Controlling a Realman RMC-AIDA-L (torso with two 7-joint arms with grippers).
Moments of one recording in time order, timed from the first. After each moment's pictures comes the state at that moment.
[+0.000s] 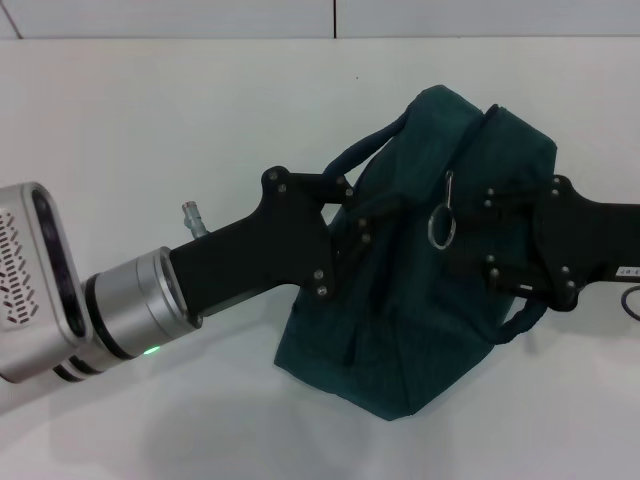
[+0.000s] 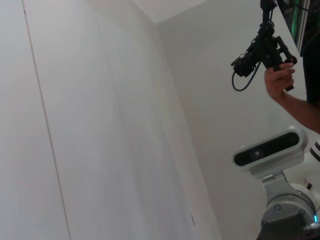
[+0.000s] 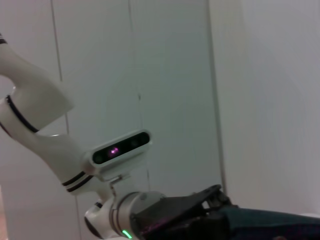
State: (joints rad) left arm -0.59 -2.08 2.71 0.04 -0.38 1.73 -0.26; right arm 0.52 1.96 -1.18 -0.55 -1.43 -1.72 1.09
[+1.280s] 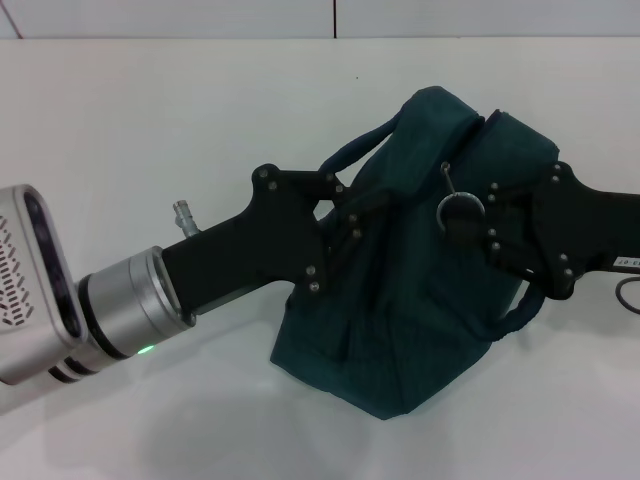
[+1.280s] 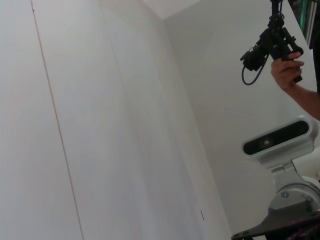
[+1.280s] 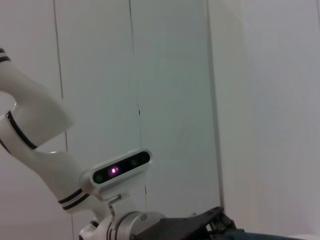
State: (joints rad) left arm -0.58 -2.08 2.70 0.03 -0.39 1.73 -0.25; right arm 0.52 1.99 -1.11 -0.56 -1.45 -1.74 1.08
